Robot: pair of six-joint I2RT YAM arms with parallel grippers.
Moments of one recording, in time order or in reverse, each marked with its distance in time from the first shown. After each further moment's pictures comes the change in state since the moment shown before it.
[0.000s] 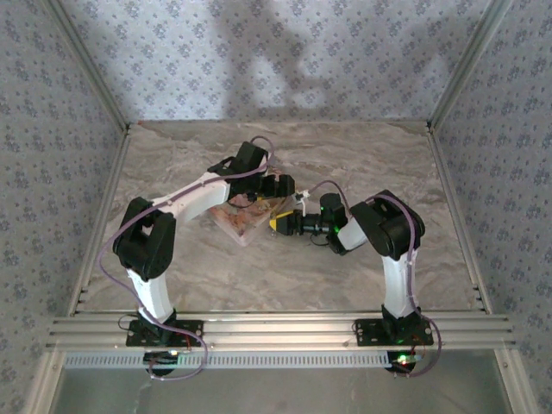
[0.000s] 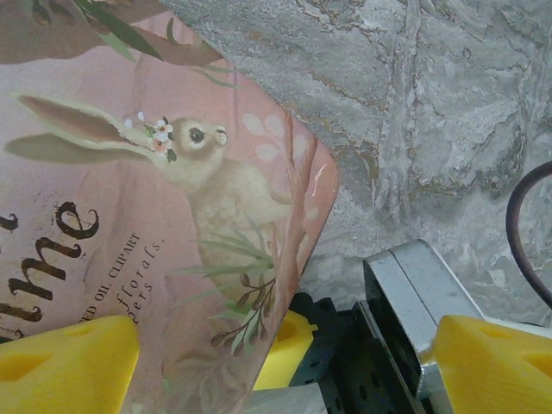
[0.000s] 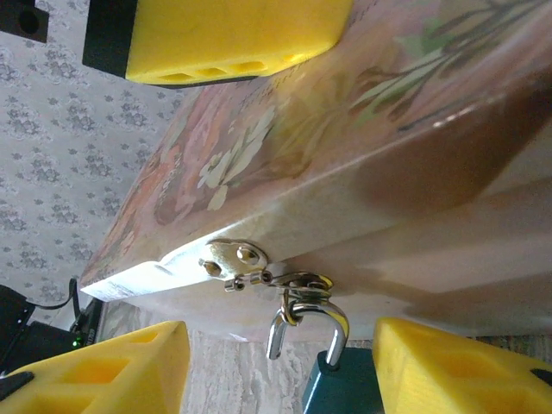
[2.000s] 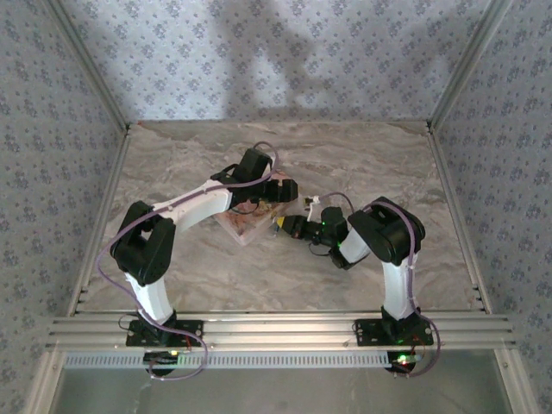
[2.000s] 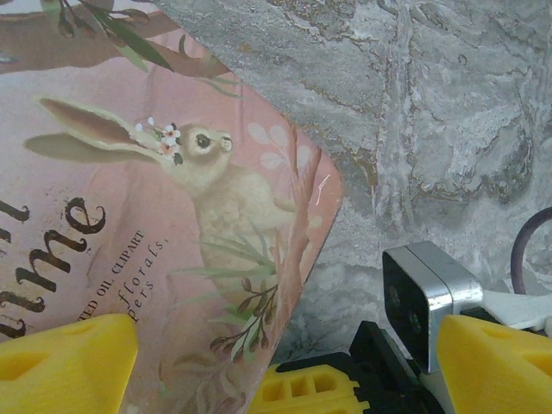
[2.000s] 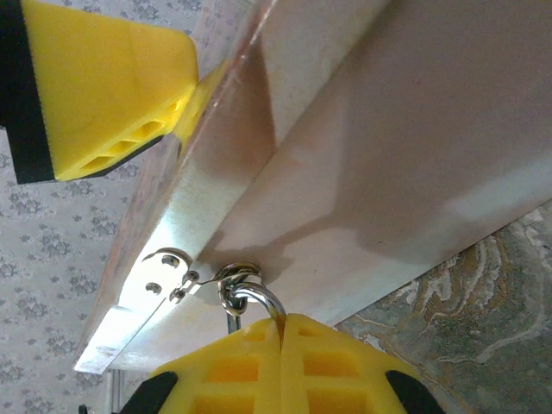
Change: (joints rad) left arm -0.049 -0.036 -0.078 0.097 -0.084 -0.001; right arm 0.066 -0.045 -0.151 0.149 0.343 0.348
